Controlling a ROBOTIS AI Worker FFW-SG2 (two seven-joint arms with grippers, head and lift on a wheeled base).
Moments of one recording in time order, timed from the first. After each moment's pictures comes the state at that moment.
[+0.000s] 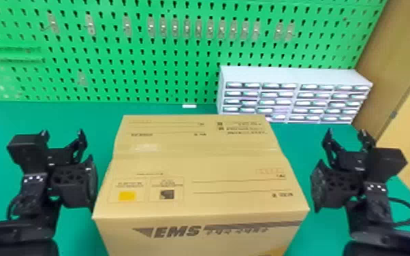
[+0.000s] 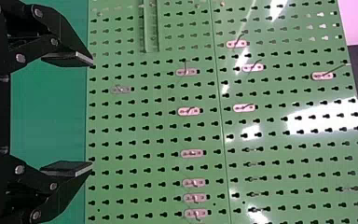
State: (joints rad) left arm -0.02 0.07 0.13 -1.54 -0.01 -0.06 0.02; right arm -0.06 -0.03 -0.28 -1.42 0.08 -0.31 0.04
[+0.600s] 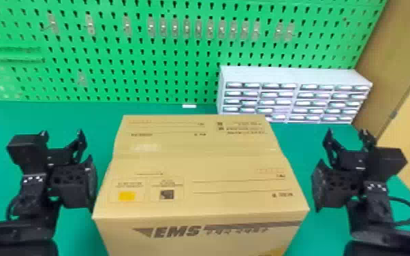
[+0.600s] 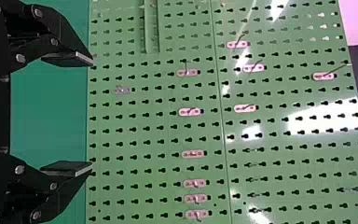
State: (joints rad) left arm -0.02 0.07 0.13 -1.54 -0.01 -0.06 0.02; right arm -0.06 -0.03 -0.28 -1.42 0.10 -0.32 0.04
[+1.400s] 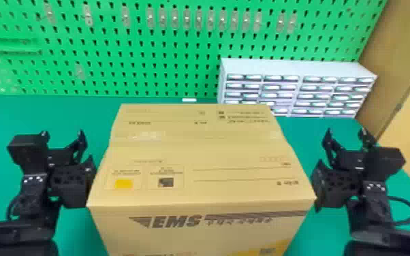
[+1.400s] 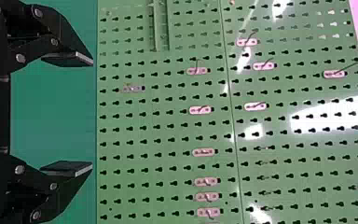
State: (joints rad) left arm -0.02 0.07 0.13 -1.54 -0.01 -0.06 0.02; right arm -0.06 -0.02 -0.28 -1.42 0.11 -0.32 0.04
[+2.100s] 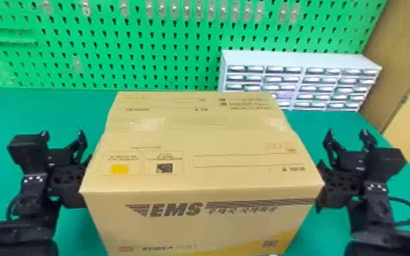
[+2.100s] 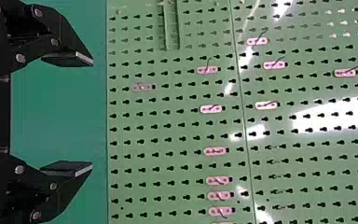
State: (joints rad) left arm -0.02 0.07 0.13 -1.54 -0.01 -0.06 0.02; right arm -0.06 -0.02 -0.29 -1.42 0.12 -0.32 0.04
